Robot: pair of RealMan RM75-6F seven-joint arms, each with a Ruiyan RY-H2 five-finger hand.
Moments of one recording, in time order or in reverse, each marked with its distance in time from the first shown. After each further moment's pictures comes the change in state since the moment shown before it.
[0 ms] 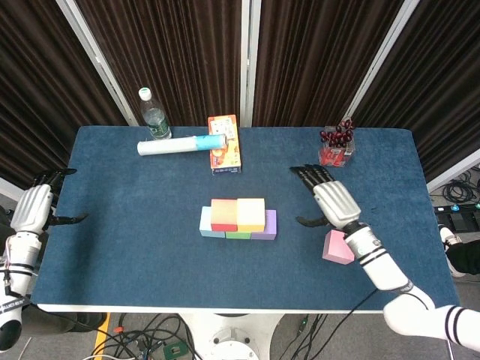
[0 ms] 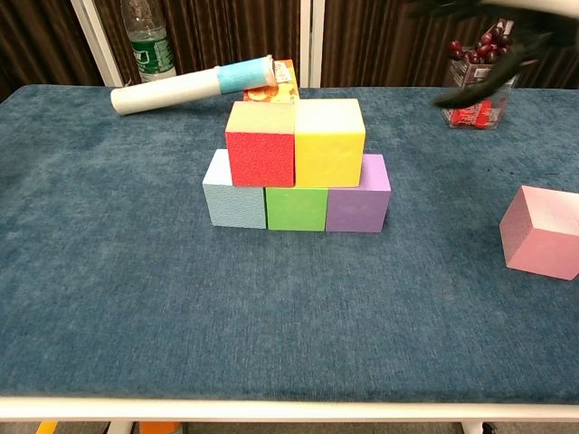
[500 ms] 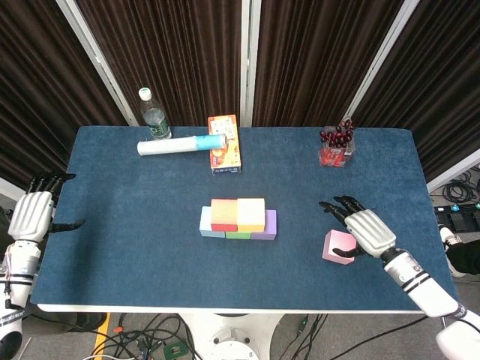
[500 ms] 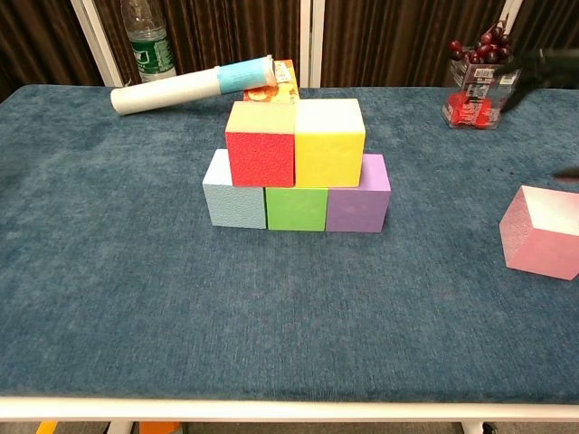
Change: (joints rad) left arm 0.034 -0.012 0.034 -0.026 0.072 0.110 0.135; right arm -0.111 0.154 -0.199 0.090 -0.326 0.006 0.209
